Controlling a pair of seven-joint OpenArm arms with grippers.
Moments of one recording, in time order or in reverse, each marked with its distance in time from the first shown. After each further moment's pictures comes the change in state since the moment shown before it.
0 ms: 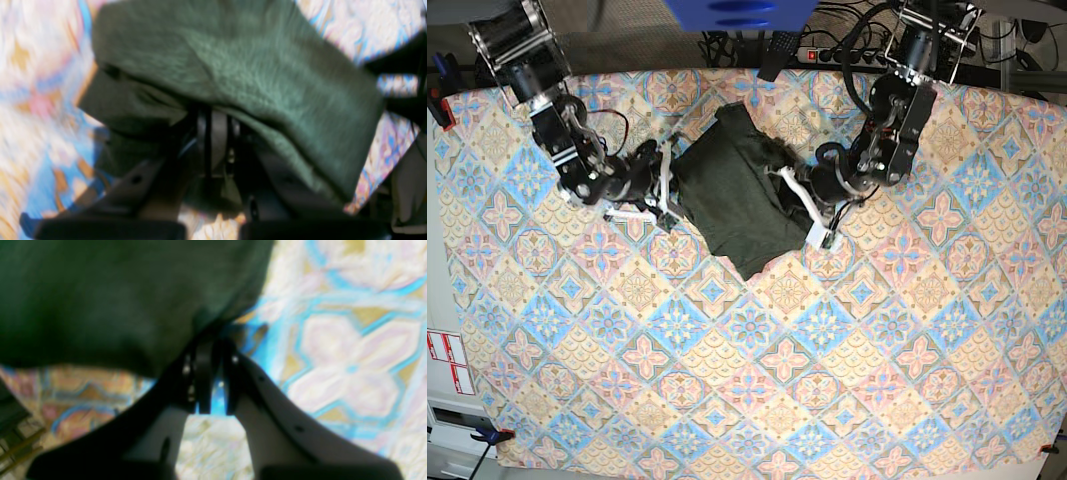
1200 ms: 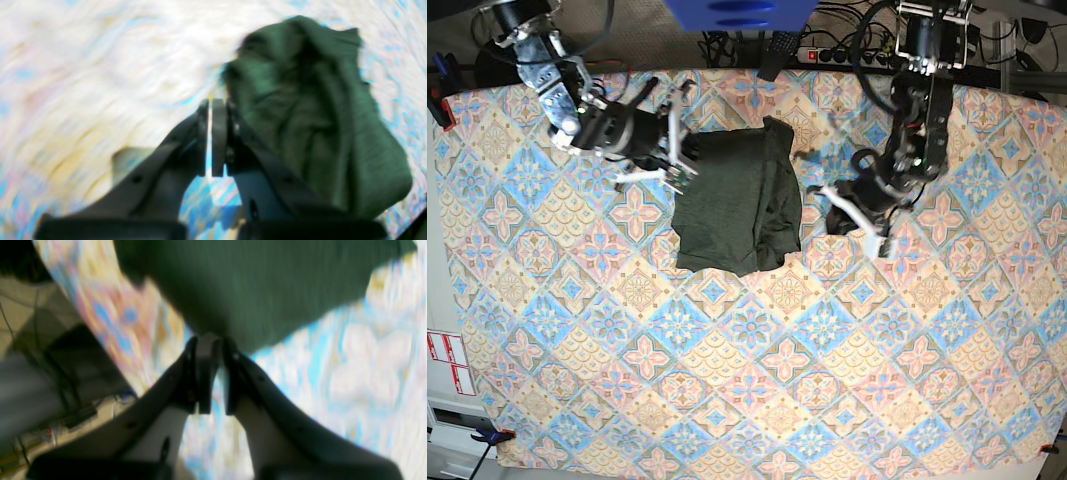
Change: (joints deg) left arm 8.1 2.3 -18.4 10.4 6.9 0.0 0.1; right arm -13.3 -0.2 4.1 26.1 0.0 0.1 -0.3
